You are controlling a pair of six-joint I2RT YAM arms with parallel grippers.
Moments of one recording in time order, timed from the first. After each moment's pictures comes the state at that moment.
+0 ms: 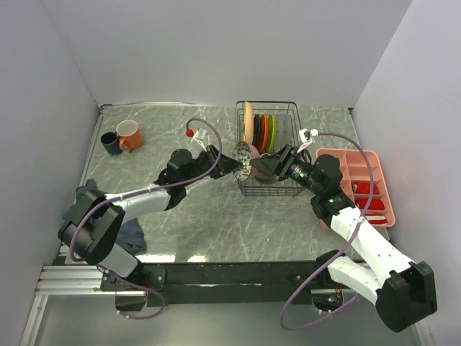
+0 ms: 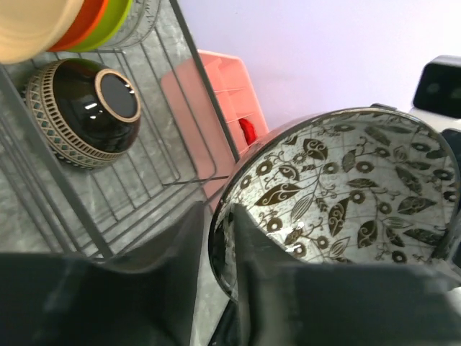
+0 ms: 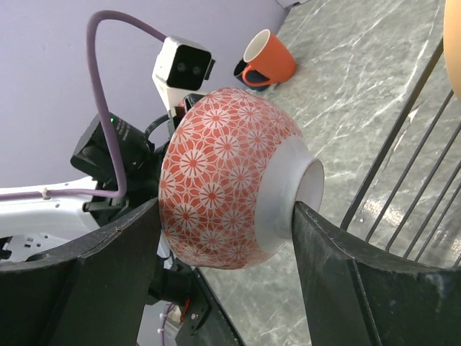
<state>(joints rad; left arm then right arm) -0.61 1.52 0.75 0.72 0.37 -1.01 0.37 0.96 0.63 0.34 -0.48 0.84</state>
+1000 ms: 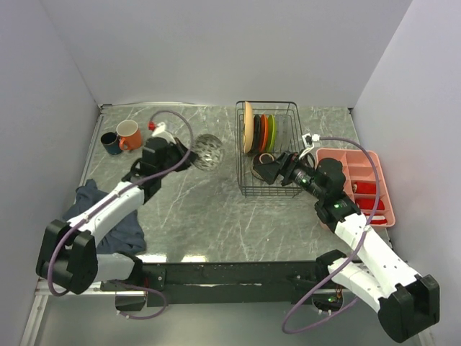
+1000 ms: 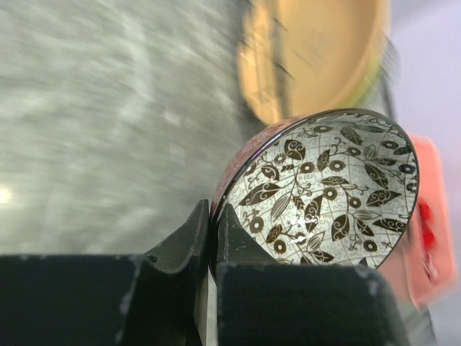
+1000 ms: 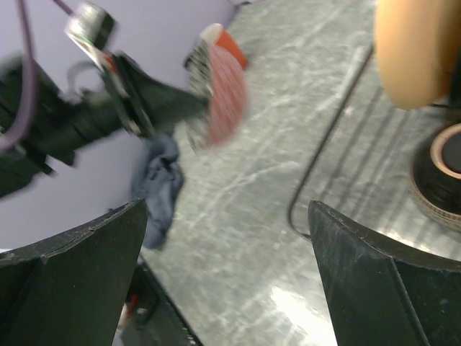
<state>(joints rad) -0.42 1.27 0.80 0.12 0.09 -0.69 0.37 0.88 0.62 0.18 -0.41 0.67</state>
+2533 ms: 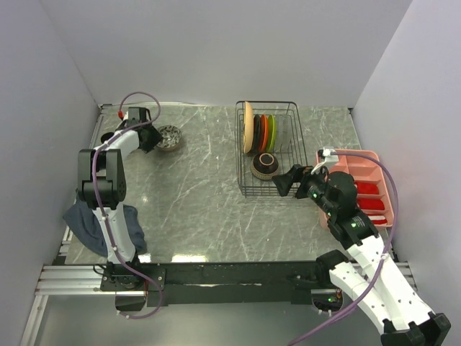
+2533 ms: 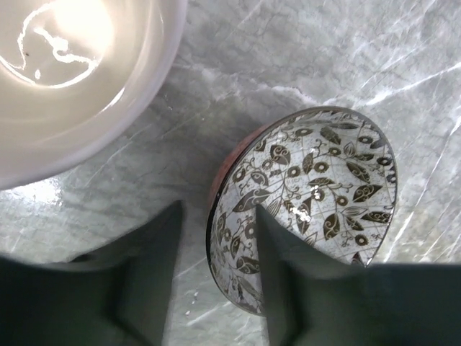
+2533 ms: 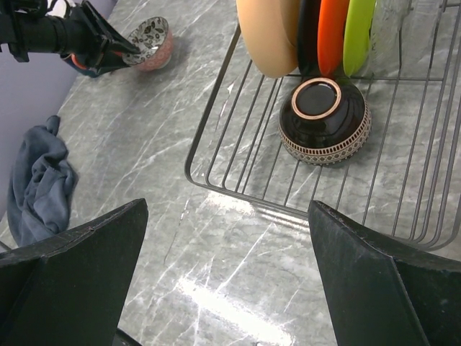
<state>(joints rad) 0.00 2.03 1.46 -0.28 -0.06 -0.72 0.37 0.62 0.64 -0.26 -0.12 0.43</state>
